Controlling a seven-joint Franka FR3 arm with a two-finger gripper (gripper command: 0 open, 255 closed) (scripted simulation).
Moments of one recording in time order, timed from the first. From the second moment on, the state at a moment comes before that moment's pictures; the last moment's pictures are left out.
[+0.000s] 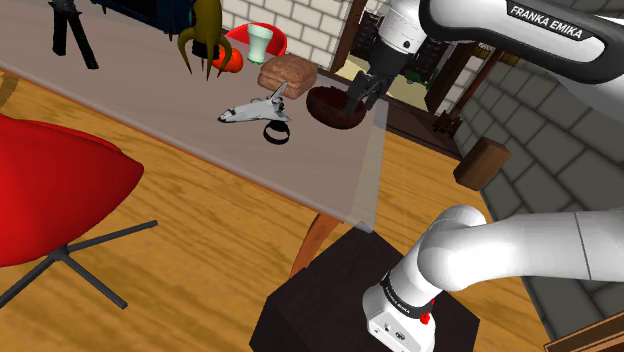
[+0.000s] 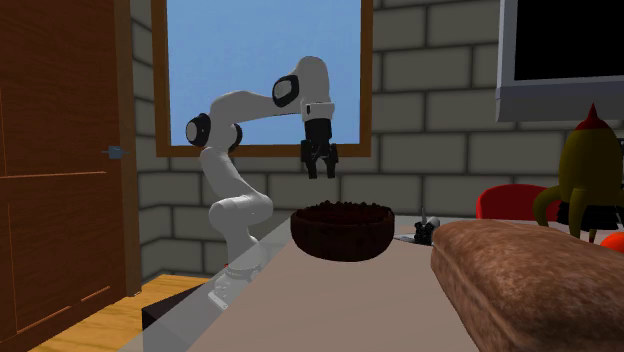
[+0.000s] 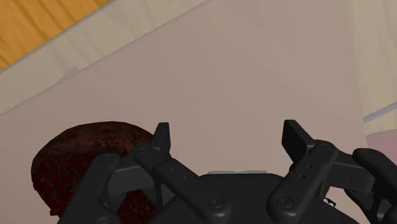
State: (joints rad) arm 0.01 -0.75 0.00 -2.28 -0.04 1.67 0.00
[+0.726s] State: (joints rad) arm 0.06 -0.43 0.10 -2.12 0.04 1.72 0.12
